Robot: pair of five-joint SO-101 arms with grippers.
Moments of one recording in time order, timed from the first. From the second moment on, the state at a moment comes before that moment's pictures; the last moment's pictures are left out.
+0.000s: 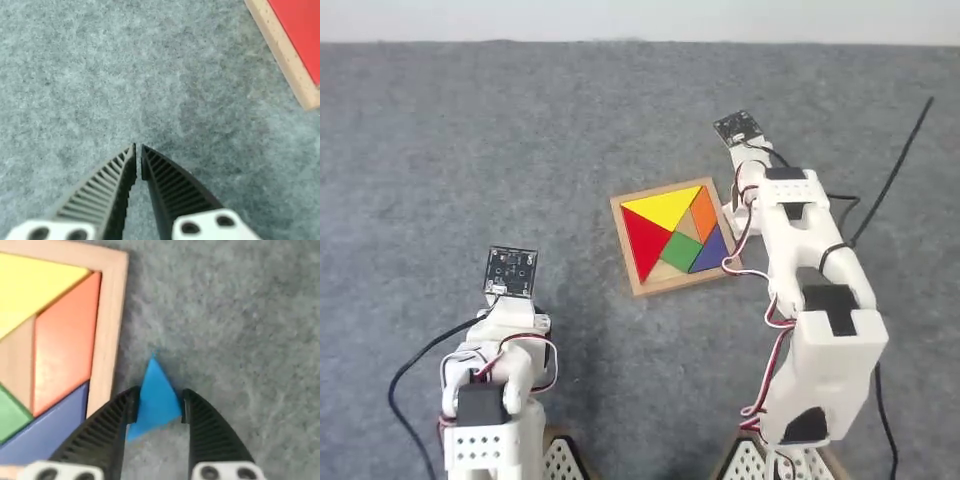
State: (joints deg) left arm -9.4 -103.1 97.2 72.0 -3.9; right arm -7.2 20.3 10.3 51.5 20.6
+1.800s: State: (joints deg) left arm -9.4 -103.1 97.2 72.0 -3.9; right arm -33.9 15.3 10.3 66.7 71.1
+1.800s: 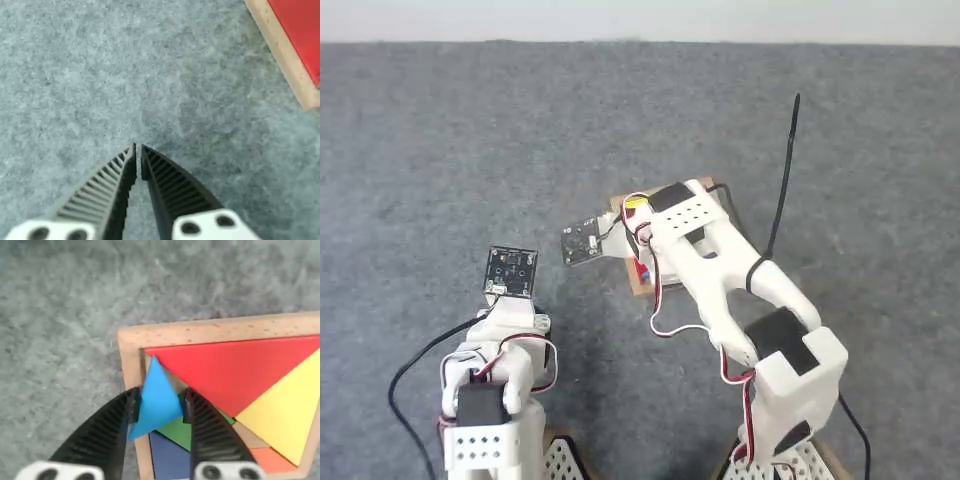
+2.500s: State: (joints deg) left arm -9.4 -103.1 97.2 72.0 -3.9; right arm -33.9 15.3 10.3 66.7 72.0
